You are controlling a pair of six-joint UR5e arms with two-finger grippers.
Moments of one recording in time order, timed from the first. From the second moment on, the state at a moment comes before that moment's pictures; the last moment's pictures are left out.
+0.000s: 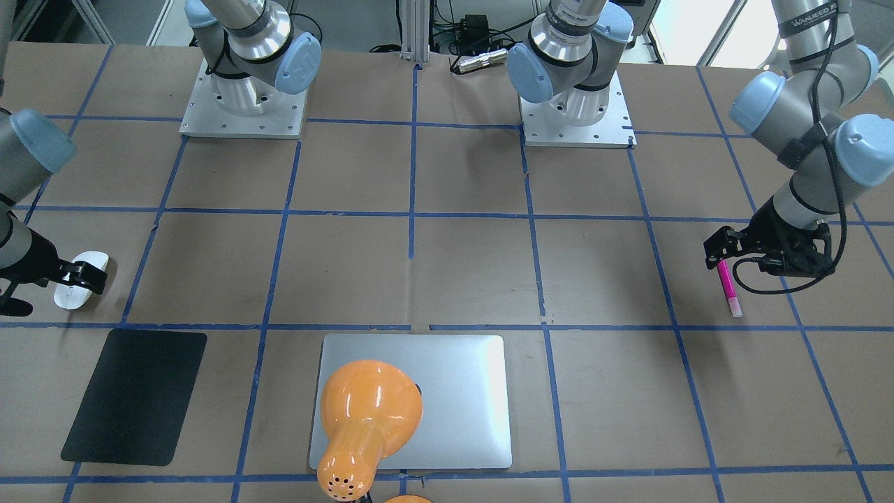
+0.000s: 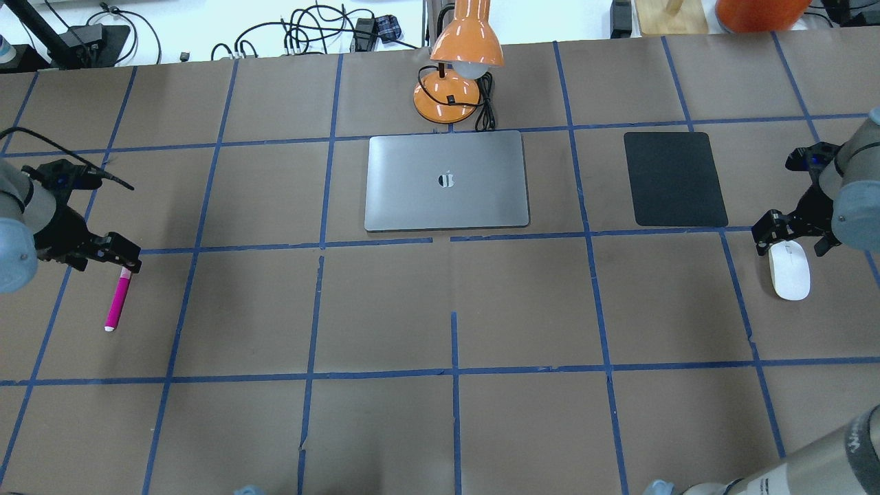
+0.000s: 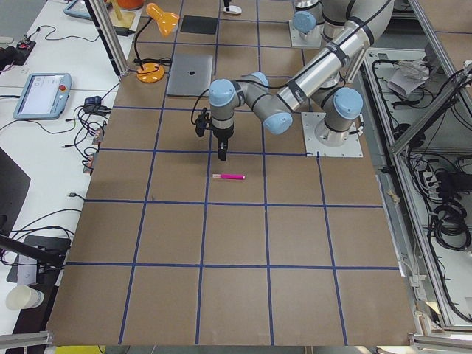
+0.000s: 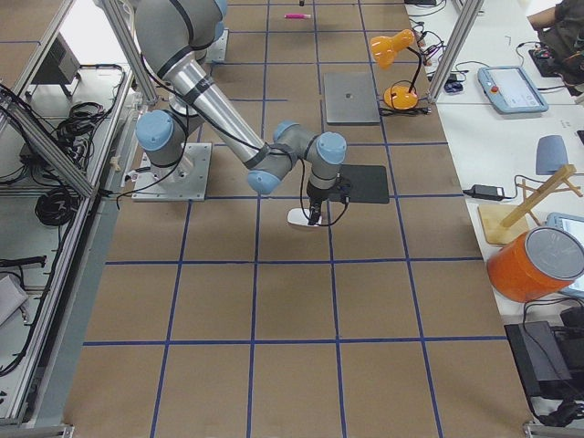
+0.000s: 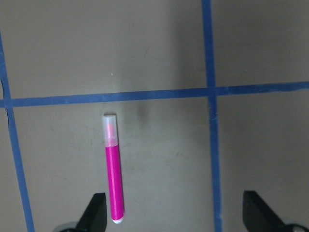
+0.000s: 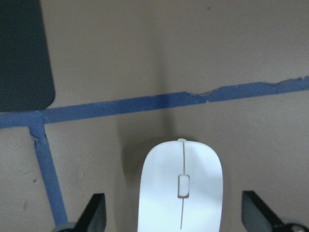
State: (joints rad) left arm -0.94 -1.77 -2.04 -0.89 1.61 0.69; right arm 1.00 -1.20 1.95 -2.27 -1.69 -0.46
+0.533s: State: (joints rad) left arm -0.87 -1.88 -2.08 -0.72 1.60 0.80; right arm 0.99 -1.18 1.96 -2.26 -1.75 -0.50
